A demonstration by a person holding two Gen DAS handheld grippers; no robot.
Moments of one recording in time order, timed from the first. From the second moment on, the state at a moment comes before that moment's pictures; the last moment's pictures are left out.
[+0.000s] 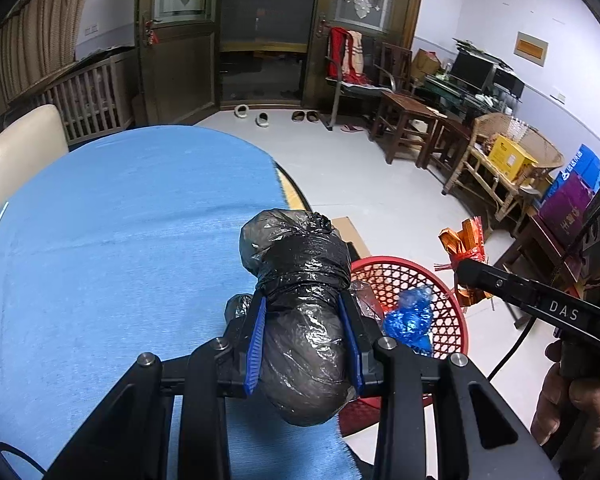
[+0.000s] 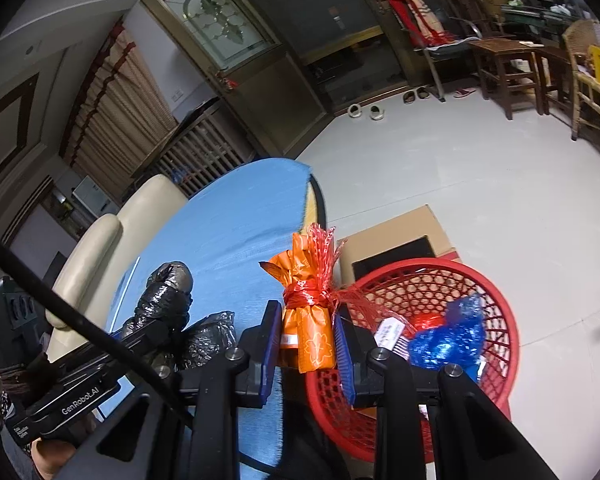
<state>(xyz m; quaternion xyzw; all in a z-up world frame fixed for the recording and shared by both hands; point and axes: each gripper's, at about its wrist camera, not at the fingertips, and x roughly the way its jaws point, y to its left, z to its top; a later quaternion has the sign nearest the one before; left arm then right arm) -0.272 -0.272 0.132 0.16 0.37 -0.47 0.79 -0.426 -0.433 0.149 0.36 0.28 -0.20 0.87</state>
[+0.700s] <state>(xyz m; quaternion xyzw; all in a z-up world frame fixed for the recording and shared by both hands) -0.298 -0.308 0.117 0.17 0.39 -0.50 0.75 -0.468 -0.457 0.135 0.37 0.28 -0.25 0.85</state>
